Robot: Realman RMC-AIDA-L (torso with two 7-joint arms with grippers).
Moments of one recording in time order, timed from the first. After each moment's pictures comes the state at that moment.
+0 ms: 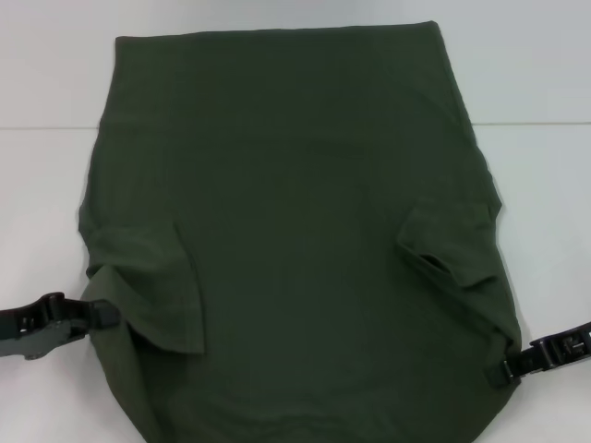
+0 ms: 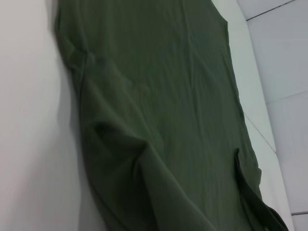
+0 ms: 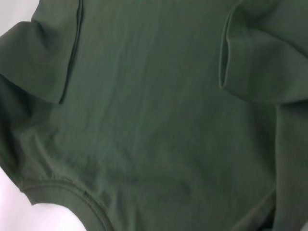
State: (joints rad) left arm -0.44 -2.03 0.31 0.71 2.36 1.64 -2.32; right arm 0.68 1.99 -0.70 -0.69 -2.58 -1.65 2.28
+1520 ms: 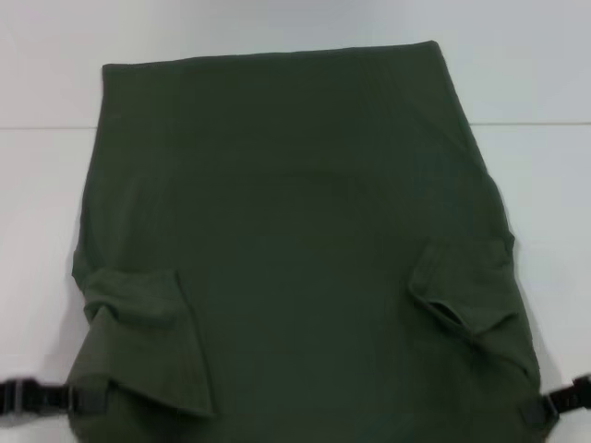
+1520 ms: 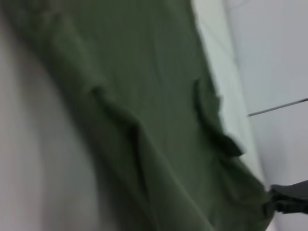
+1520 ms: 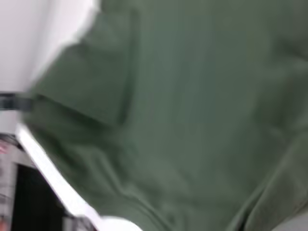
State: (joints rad) left arm -0.36 -2.02 0.34 0.84 2.38 1.99 -2.21; right arm 0.60 1.95 -0.64 -0.71 -2.50 -1.87 2.20
